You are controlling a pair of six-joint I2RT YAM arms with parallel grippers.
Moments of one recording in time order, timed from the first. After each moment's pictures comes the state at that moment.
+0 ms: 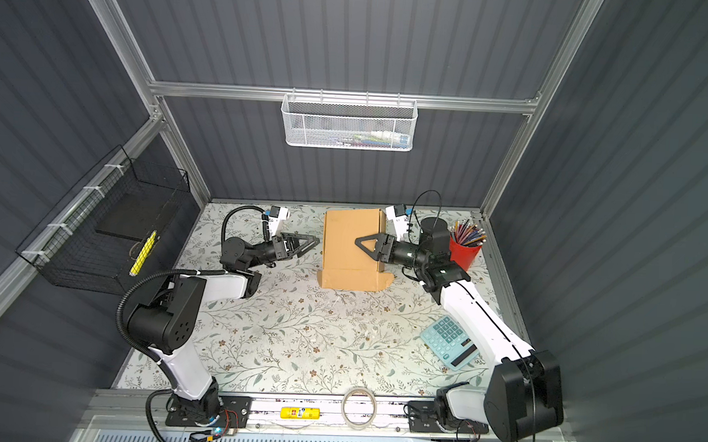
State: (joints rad) left arm -0.29 1.78 0.84 1.41 1.07 -1.34; right arm 0.30 1.32 1.00 0.05 -0.85 0.67
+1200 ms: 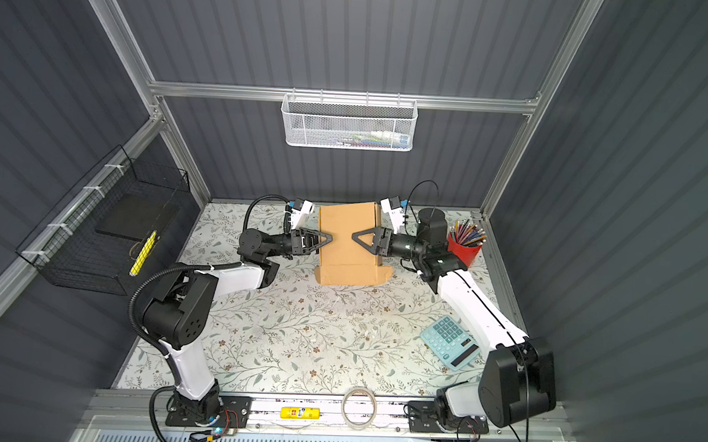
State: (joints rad) left arm -0.42 1.86 1.03 1.41 1.14 -1.43; right arm 0.30 1.40 1.11 0.04 -0.92 0.62
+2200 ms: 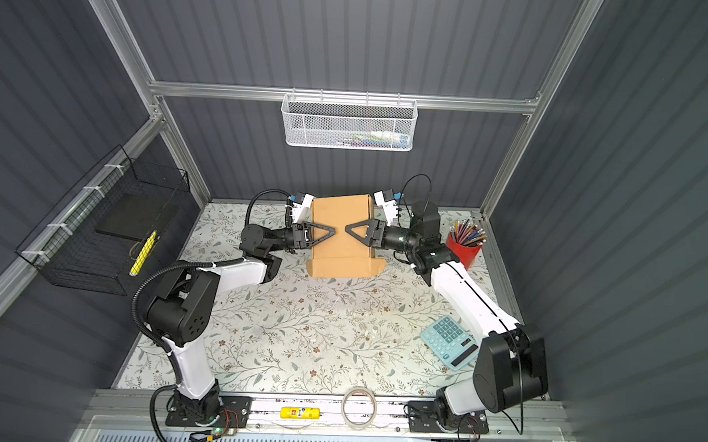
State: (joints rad) left arm -0.42 1.88 1.10 1.41 1.11 -1.45; right arm 0.34 1.47 1.17 0.10 -0.92 0.71
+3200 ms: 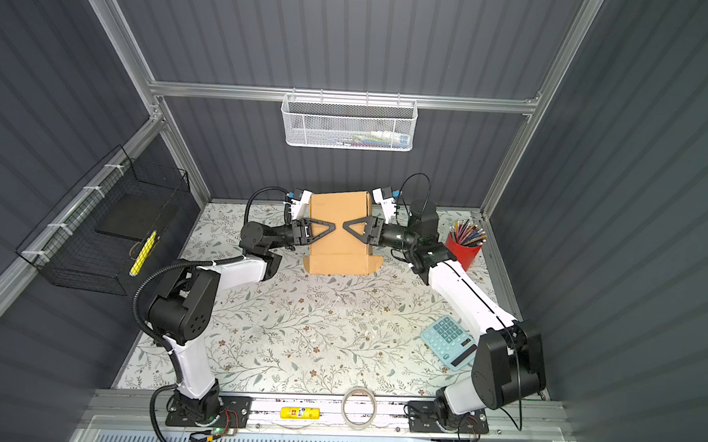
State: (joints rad) left arm -0.42 1.89 1.13 1.40 1.09 -1.45; right arm 0.35 1.49 1.18 0.16 -0.91 0.73
